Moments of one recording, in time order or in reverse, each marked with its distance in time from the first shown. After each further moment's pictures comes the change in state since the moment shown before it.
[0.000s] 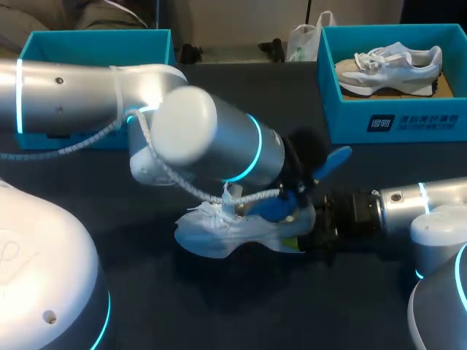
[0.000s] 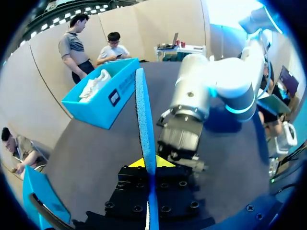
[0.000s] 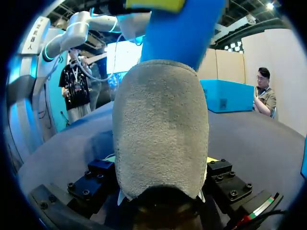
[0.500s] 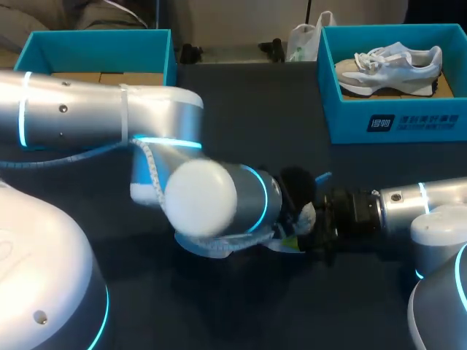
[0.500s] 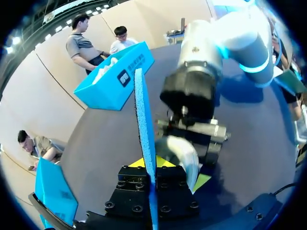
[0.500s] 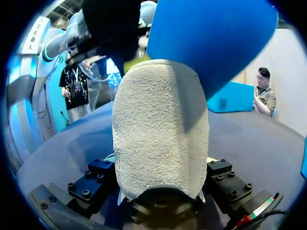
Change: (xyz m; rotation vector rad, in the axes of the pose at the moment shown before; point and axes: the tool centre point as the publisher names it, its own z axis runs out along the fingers) left arm -0.003 0.063 0.023 -0.079 -0.214 0.075; right arm 0.000 0.000 0.000 0.000 0.000 0.000
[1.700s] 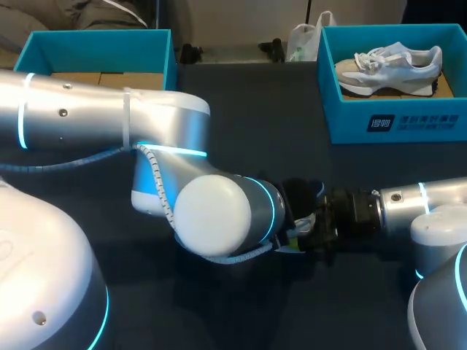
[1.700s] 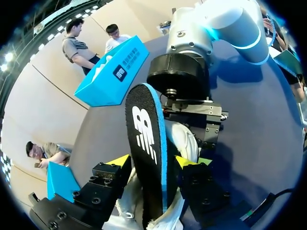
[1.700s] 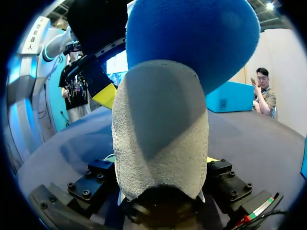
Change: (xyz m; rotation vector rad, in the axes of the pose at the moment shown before) left arm 0.005 0.019 -0.006 -0.072 -0.064 0.112; right arm 0.000 0.000 0.000 0.000 0.000 0.000
